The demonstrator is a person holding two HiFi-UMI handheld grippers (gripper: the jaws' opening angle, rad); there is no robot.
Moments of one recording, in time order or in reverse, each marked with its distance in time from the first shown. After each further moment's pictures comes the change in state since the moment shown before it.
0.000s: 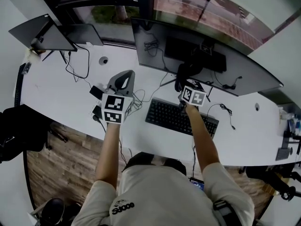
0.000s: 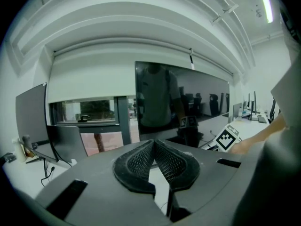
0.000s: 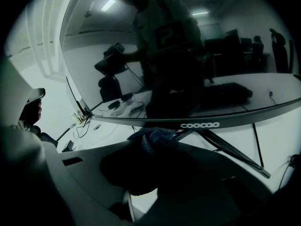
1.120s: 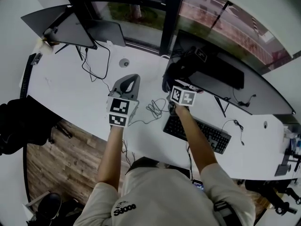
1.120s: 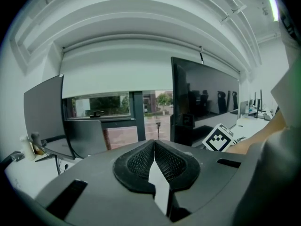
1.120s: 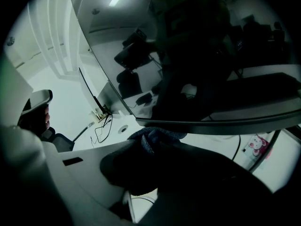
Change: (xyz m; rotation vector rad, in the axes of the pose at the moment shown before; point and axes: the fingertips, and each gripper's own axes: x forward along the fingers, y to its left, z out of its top) left arm -0.018 0.106 -0.034 -0.025 0.036 0.057; right arm 0.105 0.185 0.012 -0.025 0.049 0.206
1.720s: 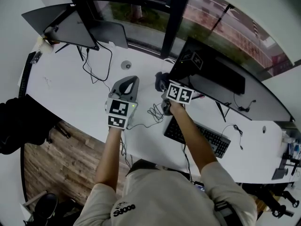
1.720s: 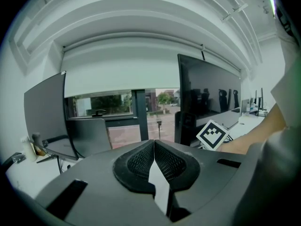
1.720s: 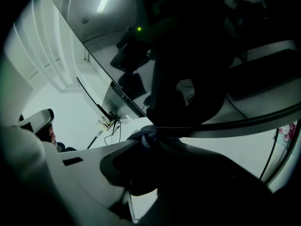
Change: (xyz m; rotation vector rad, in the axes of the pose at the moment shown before) left arm 0.003 0.026 -0.010 0.011 0.017 0.008; right arm 0.039 0.044 0.013 0.142 0.013 0.117
